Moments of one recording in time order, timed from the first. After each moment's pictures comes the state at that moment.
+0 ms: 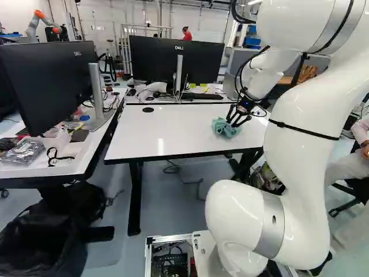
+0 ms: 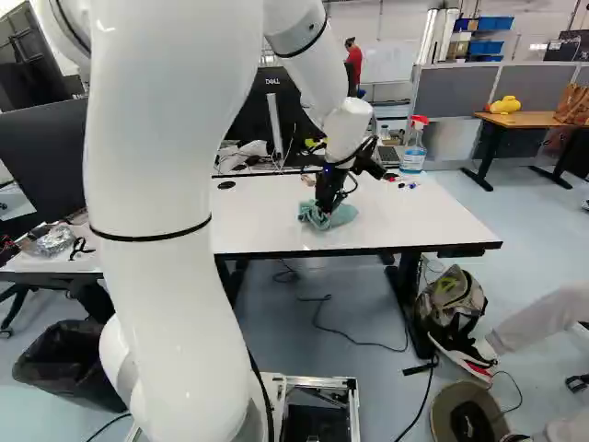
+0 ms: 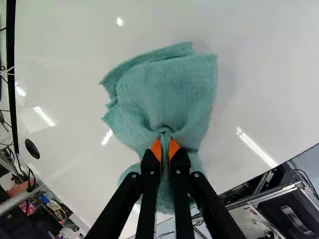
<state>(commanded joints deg) -29.2 -16.2 -61.2 27.9 -42.4 0.0</state>
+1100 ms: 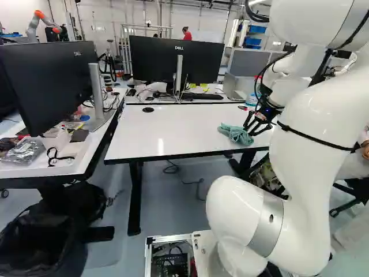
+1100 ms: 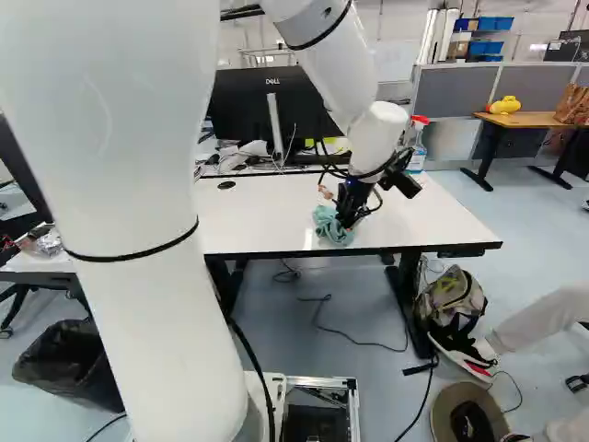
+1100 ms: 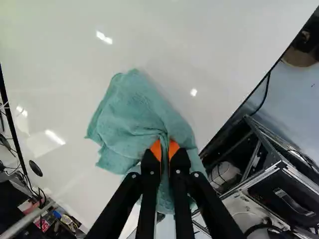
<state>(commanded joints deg) -40.4 -12.3 -56.3 27.9 -42.4 0.0</state>
